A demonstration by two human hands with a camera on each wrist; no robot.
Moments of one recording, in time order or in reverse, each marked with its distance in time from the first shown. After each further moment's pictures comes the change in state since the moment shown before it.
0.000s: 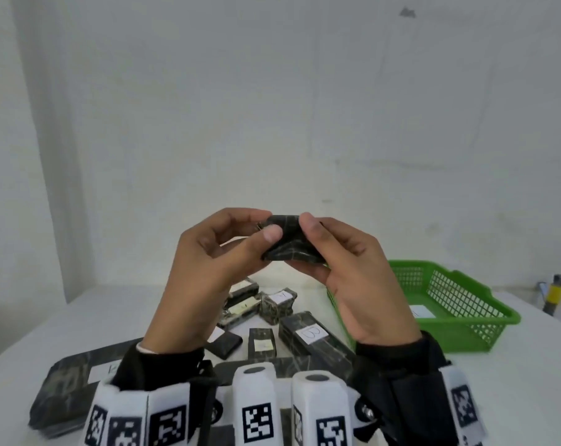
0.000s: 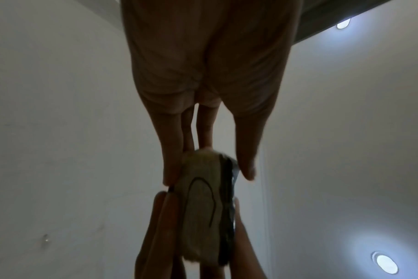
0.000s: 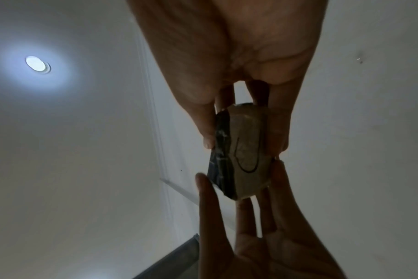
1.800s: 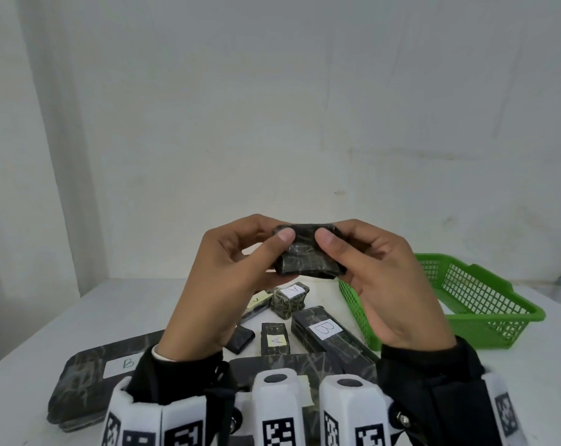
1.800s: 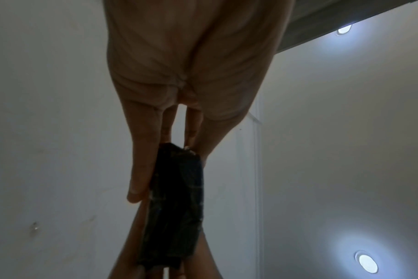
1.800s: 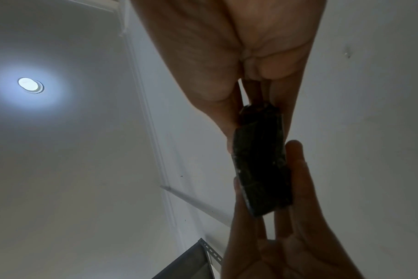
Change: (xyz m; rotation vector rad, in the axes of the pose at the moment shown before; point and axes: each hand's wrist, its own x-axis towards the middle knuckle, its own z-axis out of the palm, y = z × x) left_hand -0.001 -0.003 0.000 -0.016 -0.051 -0.096; right_hand 0.002 0.008 -0.006 -0.066 0.037 0.023
